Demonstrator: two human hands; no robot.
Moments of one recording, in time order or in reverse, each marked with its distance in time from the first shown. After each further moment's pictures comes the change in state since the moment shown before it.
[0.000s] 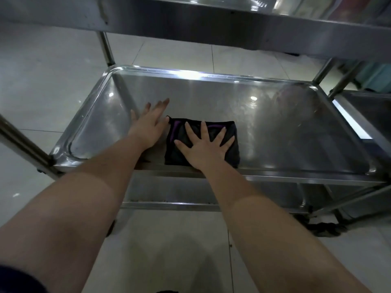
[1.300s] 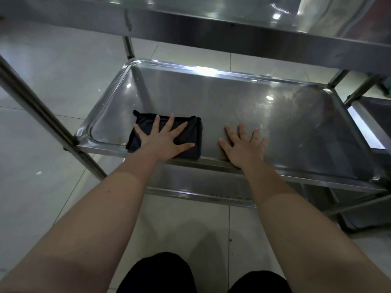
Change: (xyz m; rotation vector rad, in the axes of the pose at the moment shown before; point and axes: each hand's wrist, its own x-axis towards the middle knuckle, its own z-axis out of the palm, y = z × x) left_hand -0.058 0.029 0.005 0.334 -0.285 -0.194; right_hand 0.002 0.088 -0.015 -0.069 0.000 0.056
